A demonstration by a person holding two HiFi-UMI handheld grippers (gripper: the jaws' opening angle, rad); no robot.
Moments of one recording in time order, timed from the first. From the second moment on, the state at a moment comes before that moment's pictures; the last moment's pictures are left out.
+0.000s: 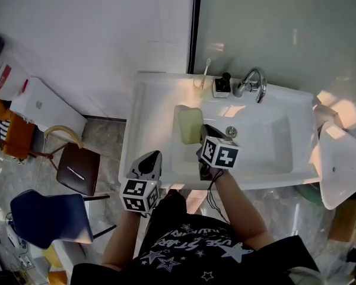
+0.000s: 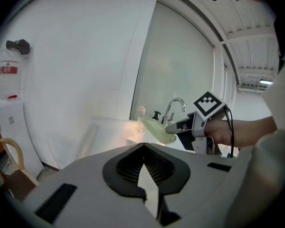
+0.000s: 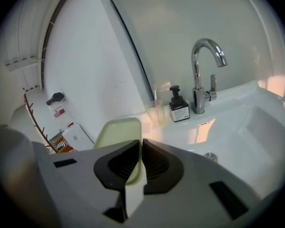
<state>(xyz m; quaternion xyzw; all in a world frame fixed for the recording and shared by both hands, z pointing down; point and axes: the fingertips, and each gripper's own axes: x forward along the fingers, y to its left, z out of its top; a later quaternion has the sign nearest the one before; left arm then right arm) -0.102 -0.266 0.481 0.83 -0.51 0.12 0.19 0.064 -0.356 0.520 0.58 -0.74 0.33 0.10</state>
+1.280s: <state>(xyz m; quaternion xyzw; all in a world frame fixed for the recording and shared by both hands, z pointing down) 0.011 -0.007 0.466 0.82 -0.52 0.12 0.18 0.208 -0.101 0.498 0.57 -0.76 0.32 0.07</state>
